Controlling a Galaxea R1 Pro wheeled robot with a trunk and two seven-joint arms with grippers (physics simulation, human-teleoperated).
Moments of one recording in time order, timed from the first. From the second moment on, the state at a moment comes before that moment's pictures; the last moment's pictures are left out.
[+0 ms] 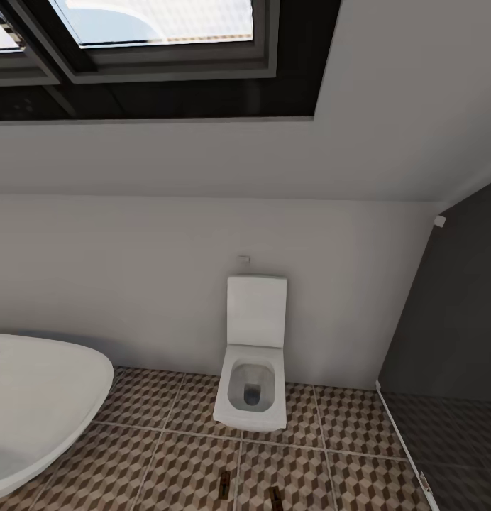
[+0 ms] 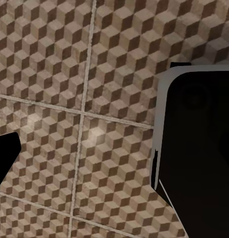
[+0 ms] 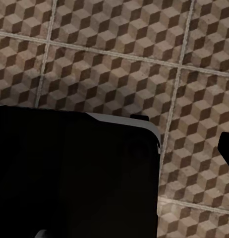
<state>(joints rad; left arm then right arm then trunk) -0.04 0.06 -0.59 0.01 0.60 -0.24 0.18 -0.02 0.03 0.13 -0.06 -0.04 -0.40 -0.01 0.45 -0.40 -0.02</state>
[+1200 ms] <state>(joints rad) -0.04 0.06 -0.59 0.01 0.60 -0.24 0.18 -0.02 0.03 0.13 -0.06 -0.04 -0.40 -0.01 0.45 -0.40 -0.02</state>
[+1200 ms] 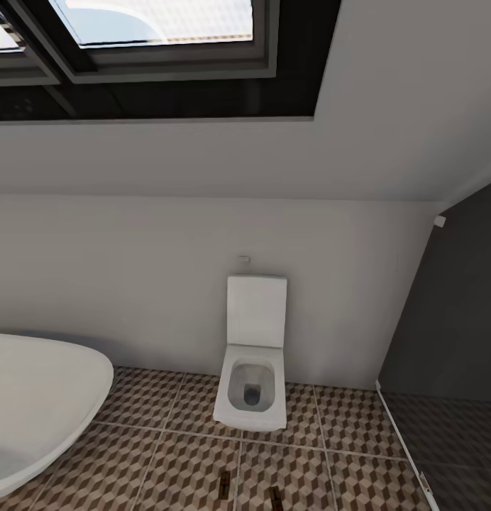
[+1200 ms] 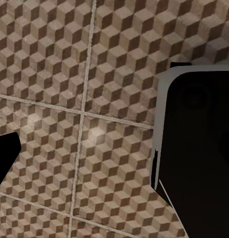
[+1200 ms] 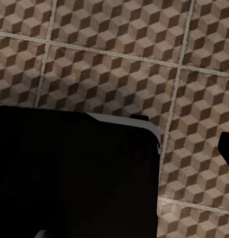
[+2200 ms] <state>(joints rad) -0.04 0.06 -0.59 0.01 0.60 -0.24 0.18 -0.02 0.03 0.13 -0.06 -0.04 -0.40 -0.01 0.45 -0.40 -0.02</state>
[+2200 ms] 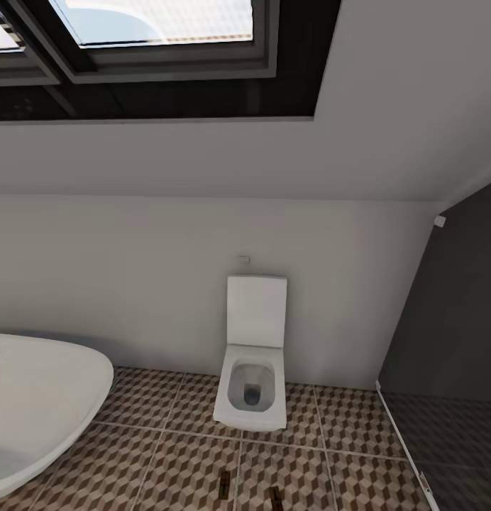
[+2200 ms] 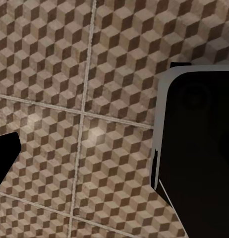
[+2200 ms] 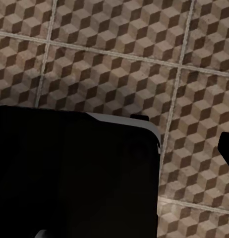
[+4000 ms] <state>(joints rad) -0.04 0.06 -0.59 0.01 0.60 -0.24 0.18 -0.02 0.03 0.13 -0.06 -0.04 -0.40 -0.01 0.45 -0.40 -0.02</state>
